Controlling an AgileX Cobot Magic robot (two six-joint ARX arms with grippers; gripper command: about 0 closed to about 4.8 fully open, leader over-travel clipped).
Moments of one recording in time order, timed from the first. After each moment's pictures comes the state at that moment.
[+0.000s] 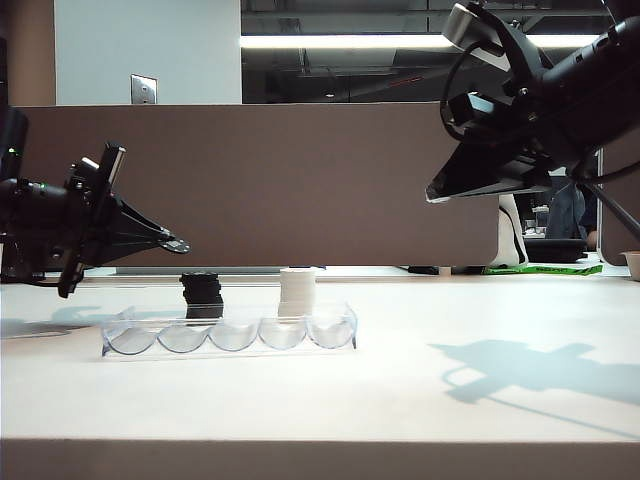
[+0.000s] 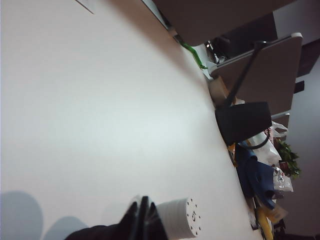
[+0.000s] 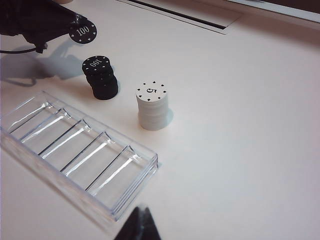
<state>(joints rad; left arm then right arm) 0.03 1.94 0.94 0.75 0.87 -0.81 0.46 1.23 0.54 0.35 -0.24 -0.05</state>
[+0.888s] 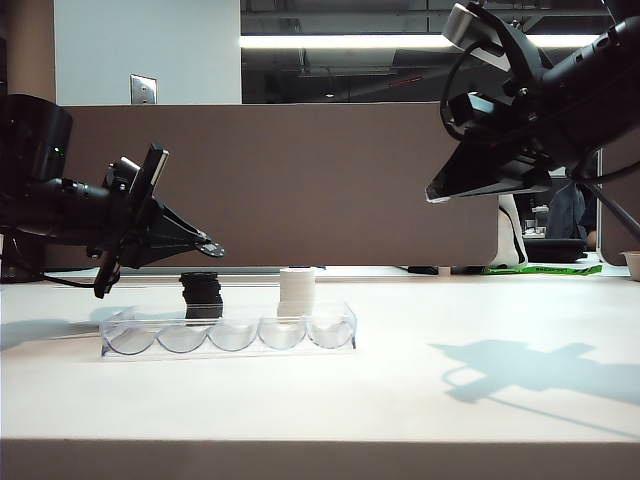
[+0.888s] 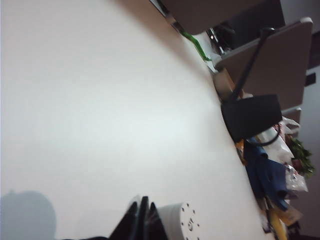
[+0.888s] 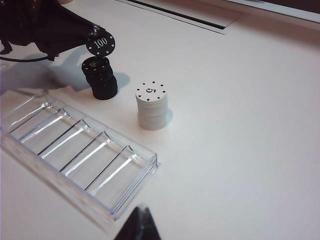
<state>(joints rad) -0.08 1.94 0.94 0.75 0.74 -0.79 0.46 1.23 0.54 0.35 -0.24 -0.05</state>
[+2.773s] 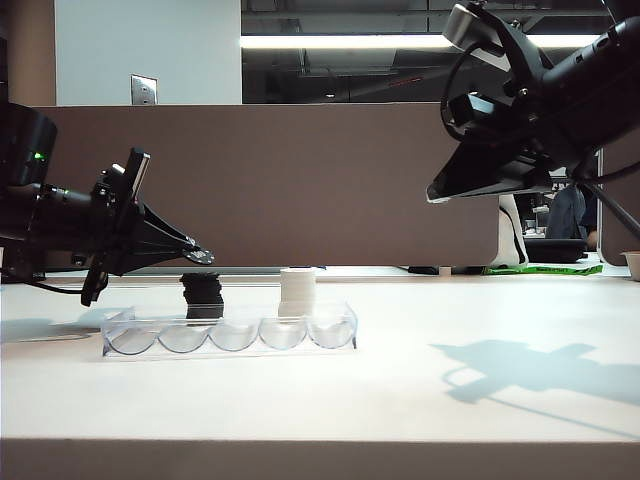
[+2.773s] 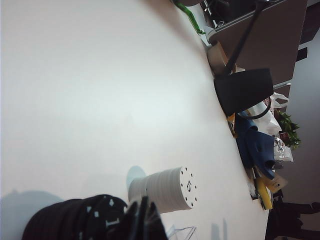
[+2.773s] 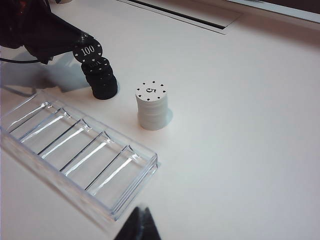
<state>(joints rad) -0.03 1.94 0.94 0.67 0.89 -0.74 0.46 1.23 0.54 0.35 -0.24 -0.05</state>
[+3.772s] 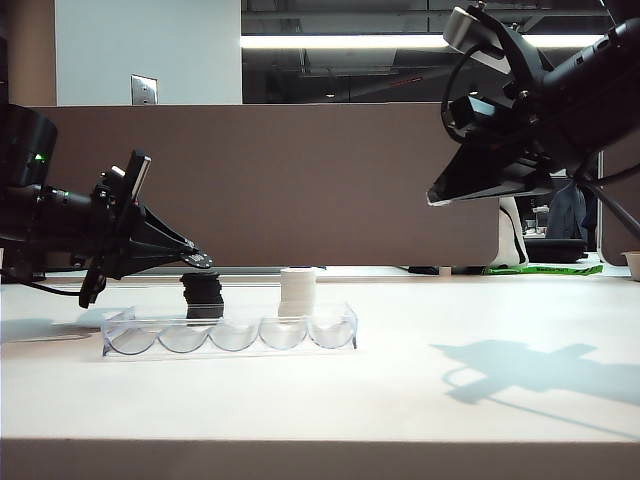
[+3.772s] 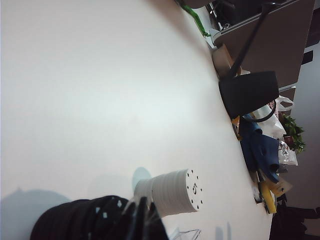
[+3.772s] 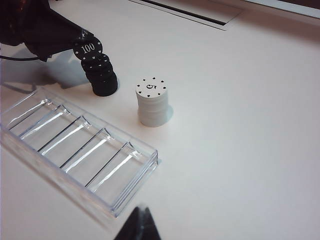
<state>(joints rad) -0.03 1.94 0.94 0.66 0.87 -0.73 0.46 1.23 0.54 0.34 -0.24 -0.05</state>
